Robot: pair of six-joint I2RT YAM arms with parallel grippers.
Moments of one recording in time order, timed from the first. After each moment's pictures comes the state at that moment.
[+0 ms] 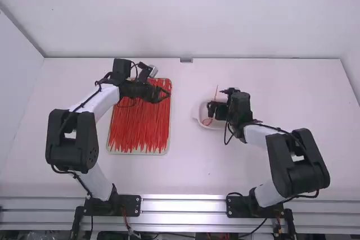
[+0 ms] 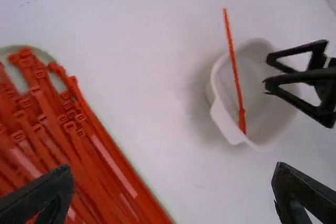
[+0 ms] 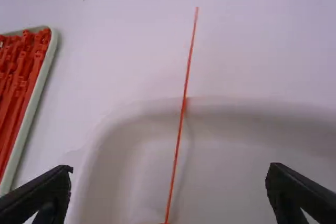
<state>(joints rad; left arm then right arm) -0.04 1.79 1.20 -0.38 0.74 0.19 0.22 1.65 0.61 0.32 -0.18 0.31</state>
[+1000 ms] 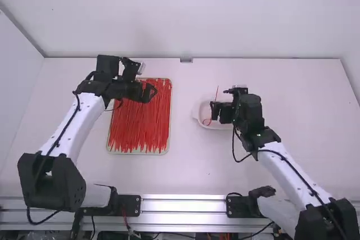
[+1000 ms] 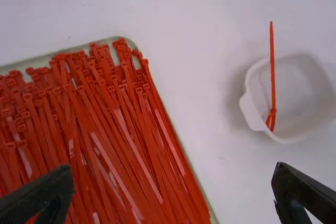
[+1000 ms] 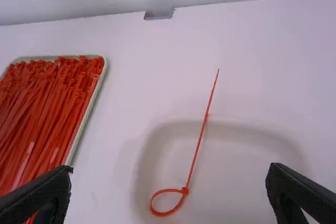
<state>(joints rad) -0.04 1.47 1.20 -0.63 0.45 0.13 0.31 1.14 0.61 -0.06 -0.07 0.24</state>
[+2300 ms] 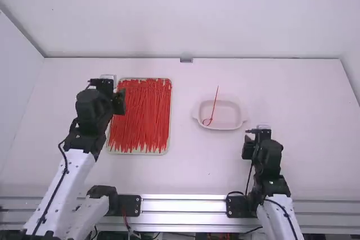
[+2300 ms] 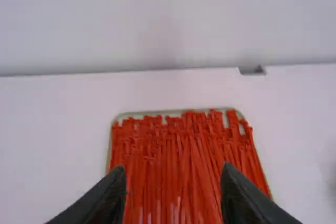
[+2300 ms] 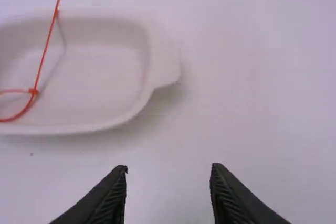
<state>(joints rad) 0.00 0.92 0.66 -0.11 0.03 0.00 0.00 0.53 0.03 -0.11 -0.02 0.00</state>
